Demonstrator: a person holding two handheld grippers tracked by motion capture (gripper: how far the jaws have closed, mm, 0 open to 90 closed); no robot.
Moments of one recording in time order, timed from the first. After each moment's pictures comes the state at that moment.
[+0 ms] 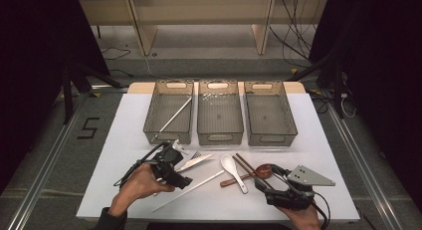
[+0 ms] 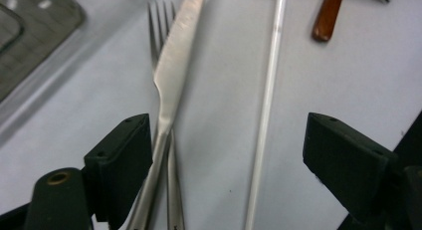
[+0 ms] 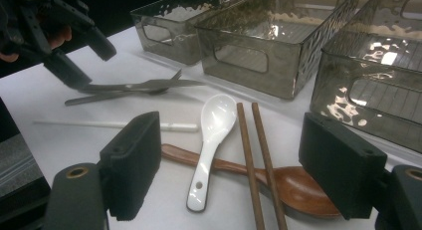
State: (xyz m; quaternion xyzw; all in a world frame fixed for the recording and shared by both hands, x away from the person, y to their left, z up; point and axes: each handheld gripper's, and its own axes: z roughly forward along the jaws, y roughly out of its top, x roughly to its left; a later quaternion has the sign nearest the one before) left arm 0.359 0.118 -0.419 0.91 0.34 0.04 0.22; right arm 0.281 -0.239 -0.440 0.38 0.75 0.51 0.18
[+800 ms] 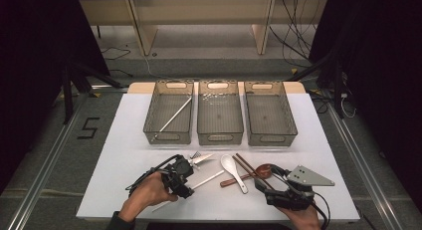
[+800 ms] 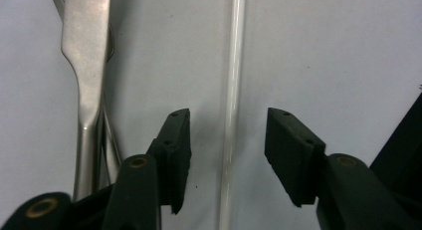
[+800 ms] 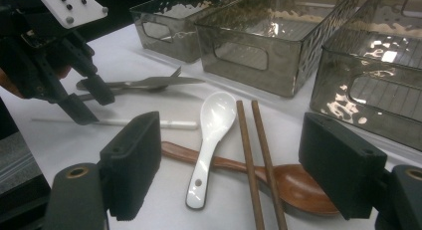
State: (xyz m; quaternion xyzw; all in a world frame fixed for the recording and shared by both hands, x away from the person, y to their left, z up) left arm 0.350 0.094 -0.452 0.94 0.30 0.02 0.16; right arm 0.280 -0.239 -0.441 0.38 0.75 0.51 0.18
